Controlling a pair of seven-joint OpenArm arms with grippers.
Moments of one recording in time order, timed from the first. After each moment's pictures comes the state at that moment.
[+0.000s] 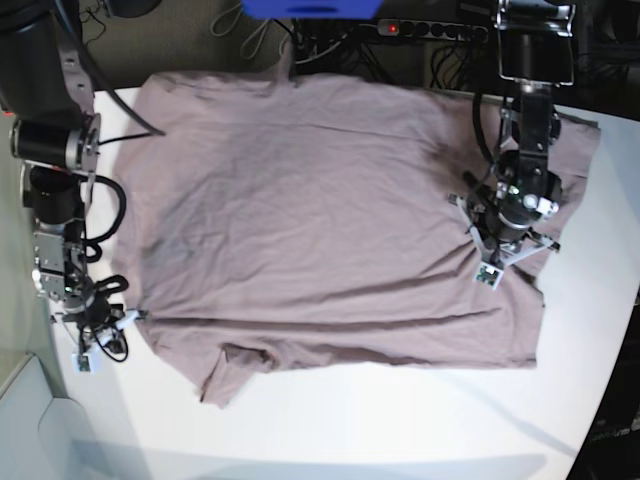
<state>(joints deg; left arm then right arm) -2.2 -13.7 -2.2 84.0 8.2 -18.8 42.9 36.3 18.7 7.7 27.5 -2.1 24.3 -1.8</state>
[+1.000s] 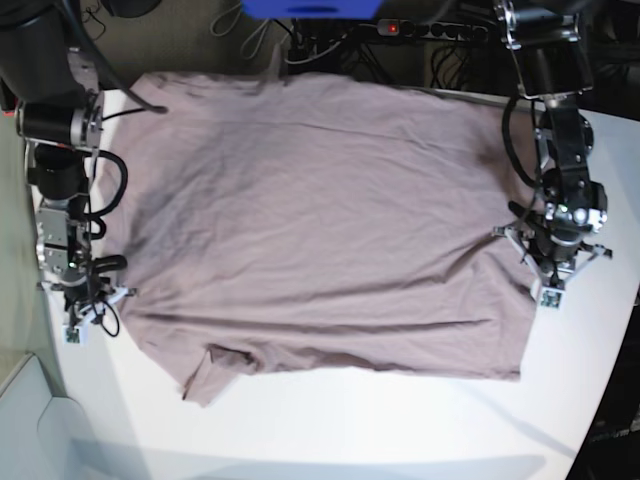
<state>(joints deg) -5.4 -13.2 -14.8 85.3 8.2 -18.8 43.4 31.1 19.5 8.0 30.4 -1.5 11.9 -2.8</state>
